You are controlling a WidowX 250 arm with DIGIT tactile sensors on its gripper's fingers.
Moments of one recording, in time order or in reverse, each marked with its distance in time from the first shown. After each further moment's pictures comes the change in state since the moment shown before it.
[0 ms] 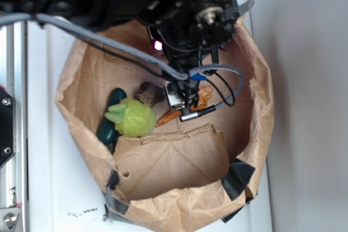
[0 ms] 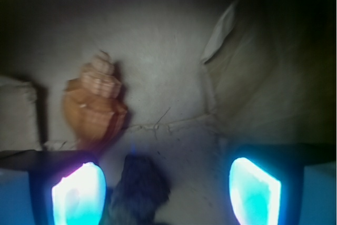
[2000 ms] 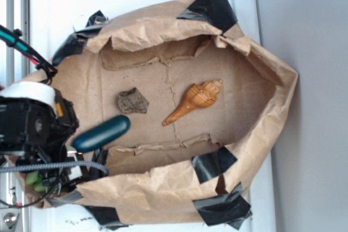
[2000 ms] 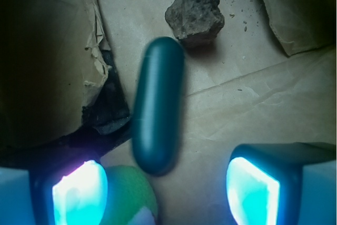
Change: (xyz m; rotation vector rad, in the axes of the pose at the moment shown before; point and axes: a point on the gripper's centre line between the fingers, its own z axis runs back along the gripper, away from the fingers) arm -0.149 -0.042 0.003 -0.086 -0.209 0.006
